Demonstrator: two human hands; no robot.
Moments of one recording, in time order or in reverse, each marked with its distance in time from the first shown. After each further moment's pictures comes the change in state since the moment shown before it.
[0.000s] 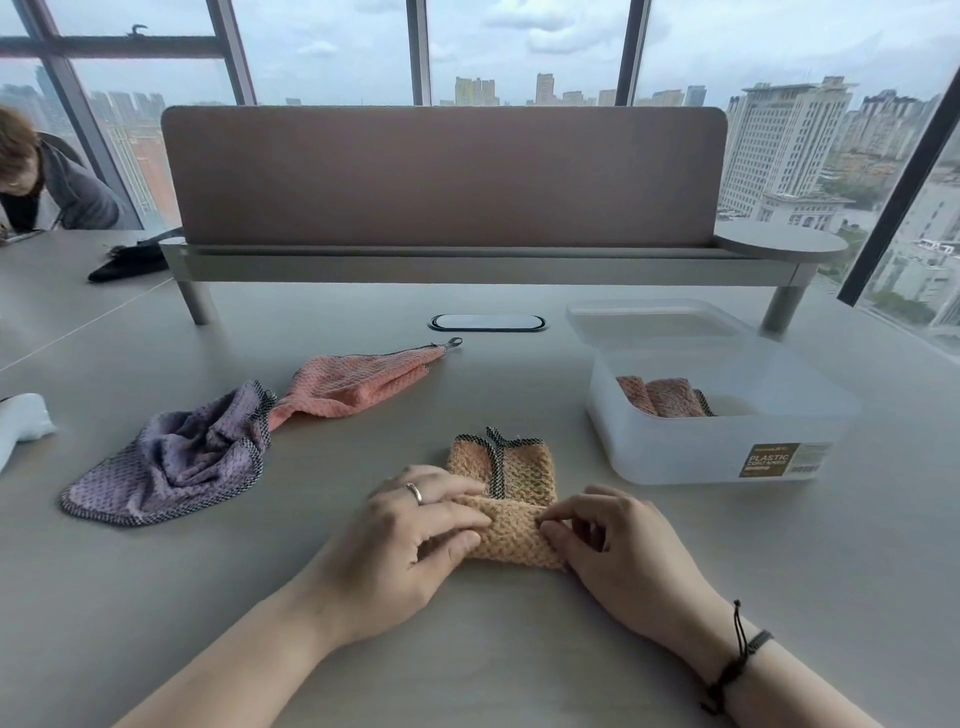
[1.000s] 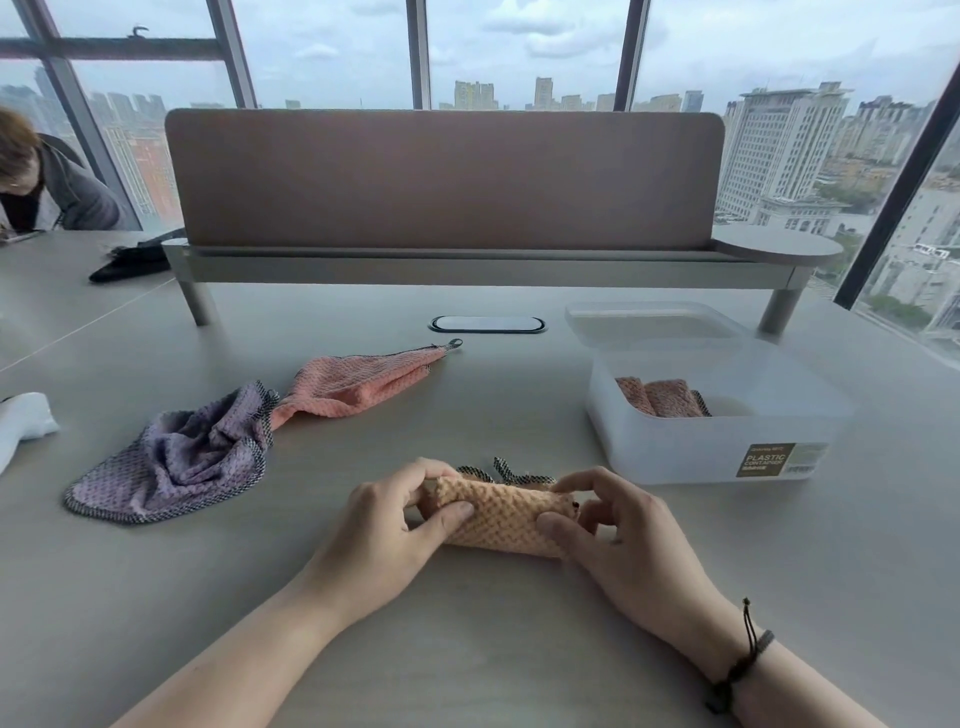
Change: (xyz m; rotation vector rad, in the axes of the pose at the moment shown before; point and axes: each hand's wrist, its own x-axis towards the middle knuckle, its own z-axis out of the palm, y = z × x) left_hand 0.003 0.002 0.002 -0.209 0.150 -0.291; right_hand -0.003 -0.006 -0.005 0.211 0.071 0.017
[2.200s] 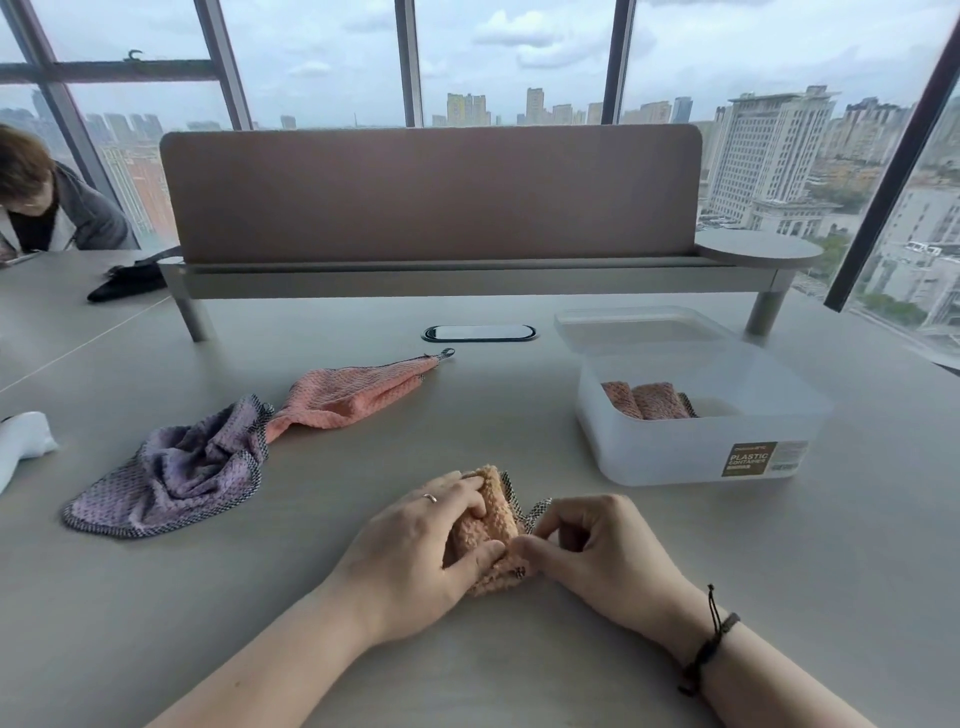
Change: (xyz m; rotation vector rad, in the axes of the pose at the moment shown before) left_hand 0.000 0.010 0.016 0.323 -0.251 0.062; right_hand 0.002 -0.003 0.006 0.048 -0.107 -0.003
